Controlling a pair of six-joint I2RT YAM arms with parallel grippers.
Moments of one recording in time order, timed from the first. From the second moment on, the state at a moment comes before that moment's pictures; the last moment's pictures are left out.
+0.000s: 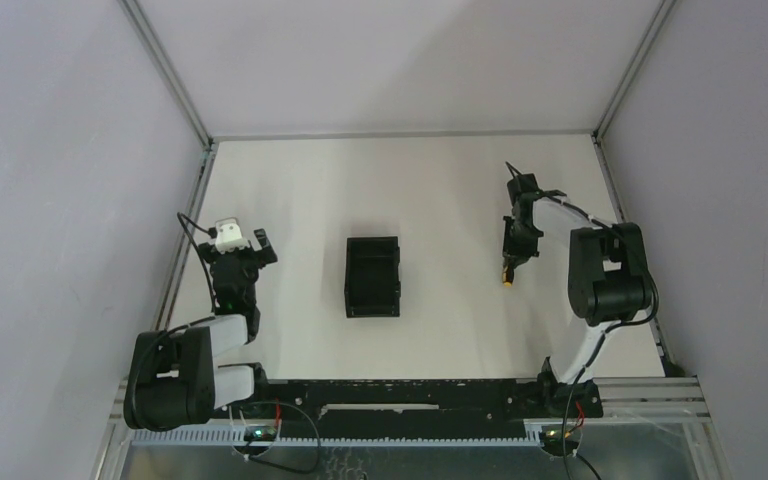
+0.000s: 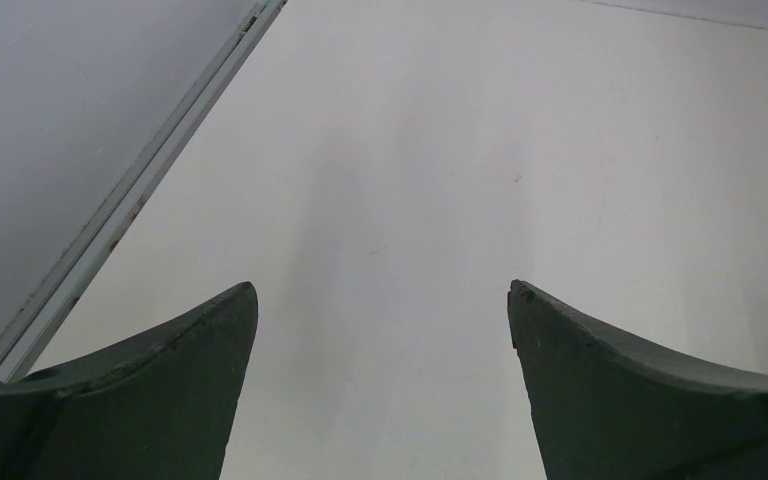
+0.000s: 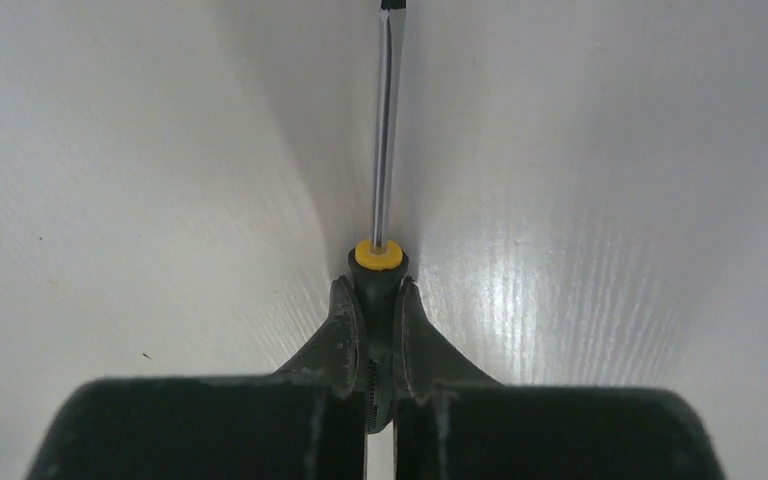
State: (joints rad) left arm 0.07 1.23 0.17 0.93 -0.18 -0.04; right arm 0.11 1.79 1.13 -0.72 0.05 0.30
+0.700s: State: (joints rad) left arm 0.07 1.23 0.17 0.93 -0.18 -0.04; right arm 0.39 1.46 1.50 -1.09 0.17 0.38
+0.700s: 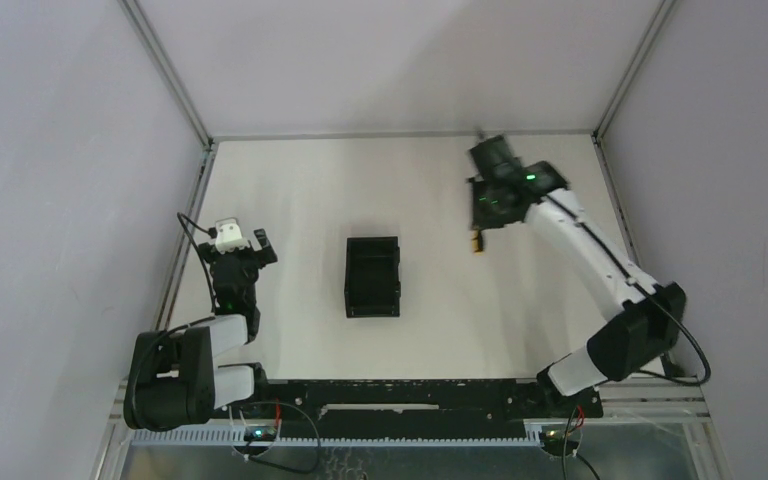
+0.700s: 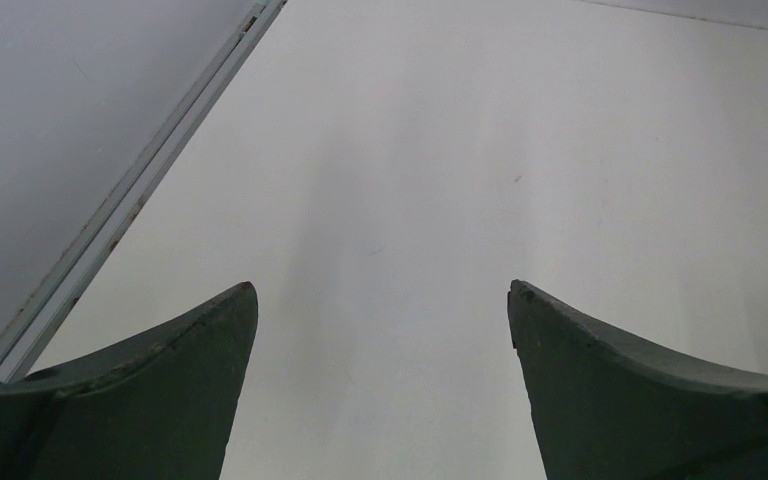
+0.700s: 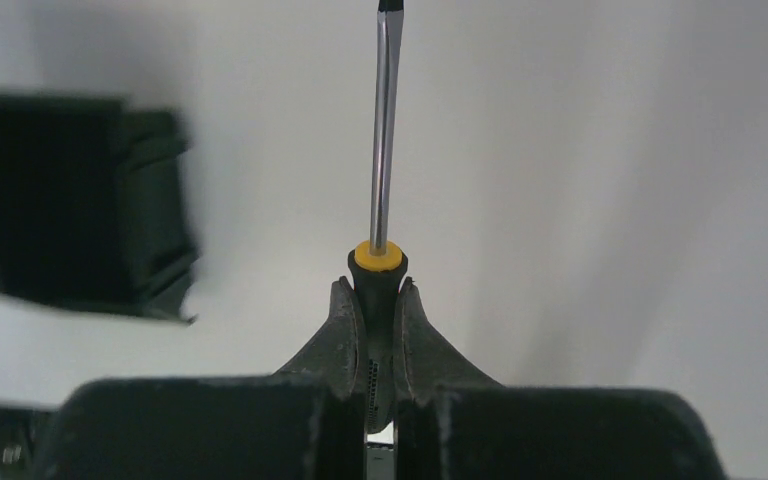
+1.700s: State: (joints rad) left arm 0.07 1.23 0.17 0.93 -0.18 -0.04; right arm 0.96 2.03 1.63 -0.79 0.11 0.30
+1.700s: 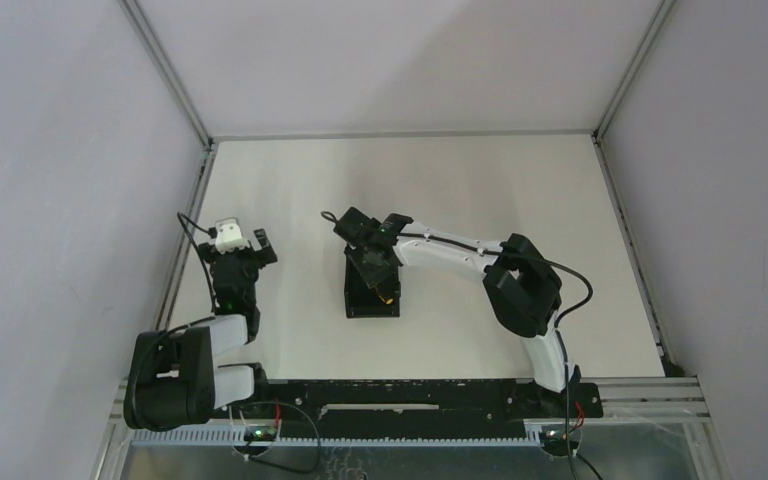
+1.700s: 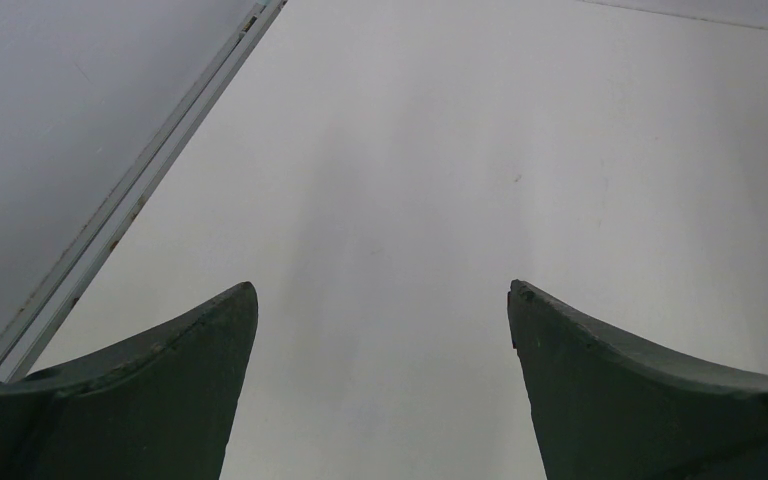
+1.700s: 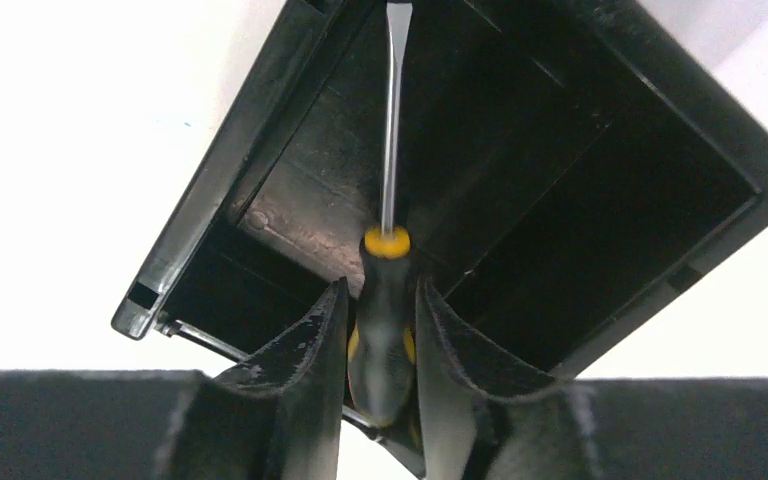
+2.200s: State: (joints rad) left arm 0.07 1.23 0.17 0.93 -0.18 -0.04; right arm 0.96 1.64 1.59 -0.73 0.20 0.29
